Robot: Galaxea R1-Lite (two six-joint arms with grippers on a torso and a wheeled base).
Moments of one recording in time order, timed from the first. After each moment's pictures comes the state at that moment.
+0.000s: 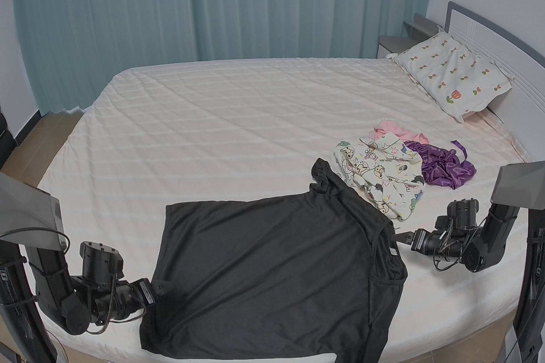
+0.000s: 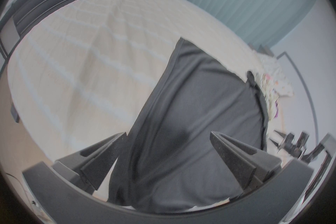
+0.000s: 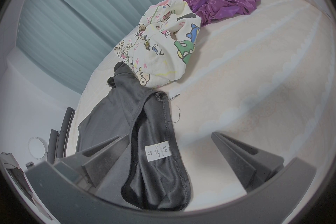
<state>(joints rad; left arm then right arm) -0.18 2.09 -0.07 -1.16 -0.01 -0.64 0.00 2.36 -0.60 -1.05 0.29 0.47</state>
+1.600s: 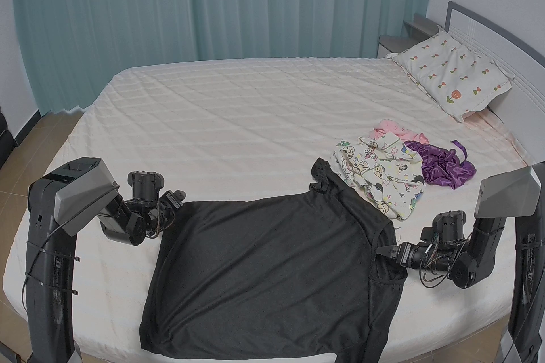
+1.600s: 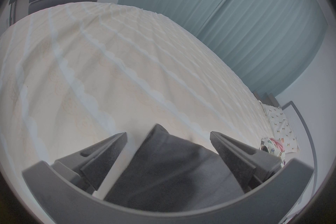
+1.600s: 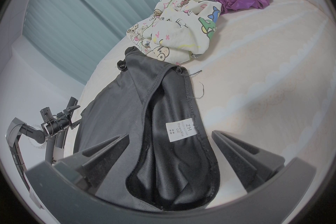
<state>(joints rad) -0.09 2.54 -1.21 -0.75 0.10 -0.78 0.11 2.41 -0.53 -1.19 0.25 0.47</state>
